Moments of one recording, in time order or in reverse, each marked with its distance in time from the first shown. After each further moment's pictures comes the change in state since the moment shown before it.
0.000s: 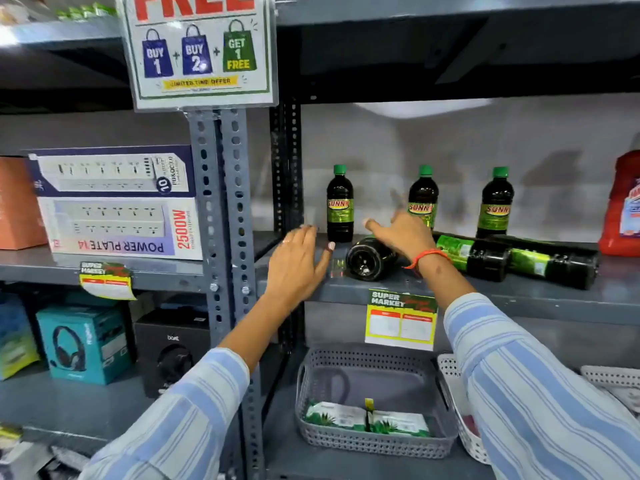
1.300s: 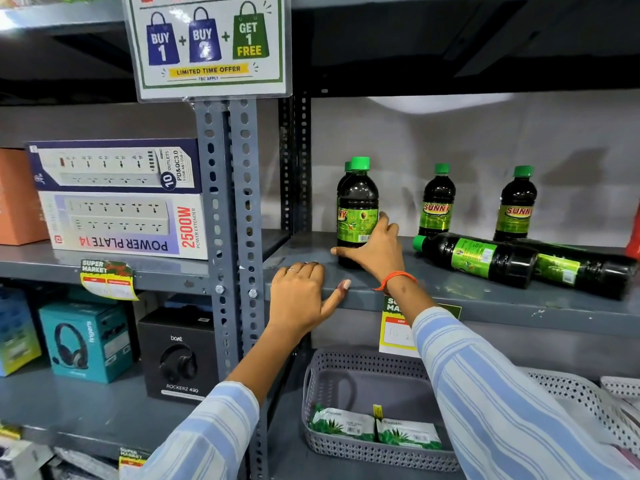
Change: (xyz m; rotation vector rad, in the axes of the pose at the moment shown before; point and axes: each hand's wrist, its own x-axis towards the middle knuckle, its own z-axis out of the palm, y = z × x) left_hand -0.039 -0.010 0.015 0.111 0.050 0.011; right_hand 0.005 -0.022 0.077 0.282 0.007 0.002
